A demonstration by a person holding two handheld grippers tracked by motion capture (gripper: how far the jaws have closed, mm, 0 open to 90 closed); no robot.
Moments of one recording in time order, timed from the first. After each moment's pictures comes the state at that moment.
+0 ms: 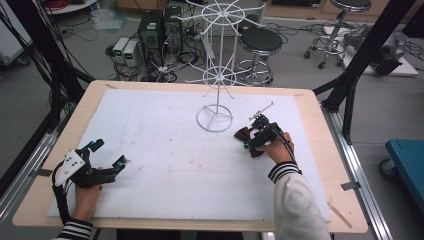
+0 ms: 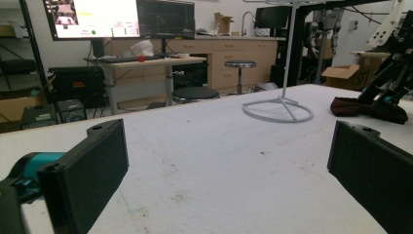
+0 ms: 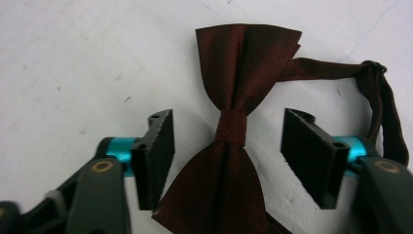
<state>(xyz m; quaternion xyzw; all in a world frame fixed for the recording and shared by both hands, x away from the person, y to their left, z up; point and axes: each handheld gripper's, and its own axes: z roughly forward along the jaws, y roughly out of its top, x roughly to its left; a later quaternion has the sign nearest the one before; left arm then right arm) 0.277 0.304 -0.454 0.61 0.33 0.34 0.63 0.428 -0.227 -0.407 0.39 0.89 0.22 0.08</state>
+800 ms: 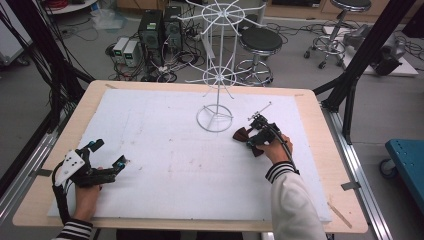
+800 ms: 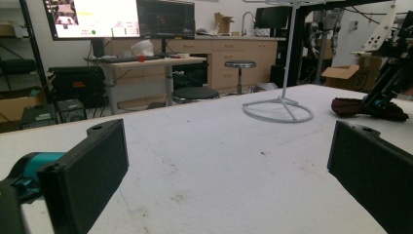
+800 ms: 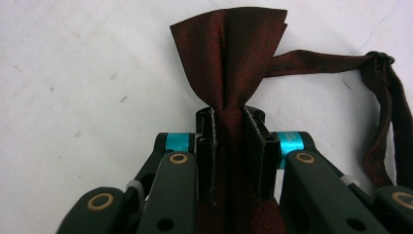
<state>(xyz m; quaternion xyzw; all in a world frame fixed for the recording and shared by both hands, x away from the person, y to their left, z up) 0.277 0.304 -0.454 0.61 0.33 0.34 0.63 0.432 -0.225 -0.412 0.39 0.89 0.21 0.07</state>
